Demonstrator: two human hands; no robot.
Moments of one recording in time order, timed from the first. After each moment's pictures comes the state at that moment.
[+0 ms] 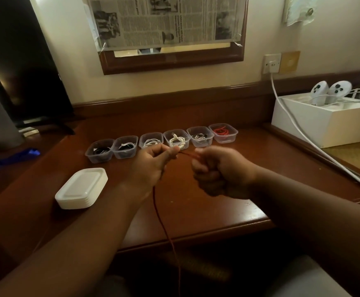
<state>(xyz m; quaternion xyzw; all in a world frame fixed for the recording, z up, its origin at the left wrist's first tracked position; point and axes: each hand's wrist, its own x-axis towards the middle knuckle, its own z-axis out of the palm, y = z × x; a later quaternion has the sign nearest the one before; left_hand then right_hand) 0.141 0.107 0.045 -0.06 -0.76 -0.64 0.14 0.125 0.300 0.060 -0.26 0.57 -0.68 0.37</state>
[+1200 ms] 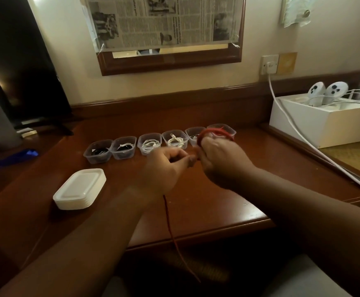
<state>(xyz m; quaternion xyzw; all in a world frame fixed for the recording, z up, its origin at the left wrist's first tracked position) 0.153 0.130 0.051 -0.15 -0.85 -0.47 0.17 0.119 0.295 0.059 -0.28 0.91 -0.20 -0.24</state>
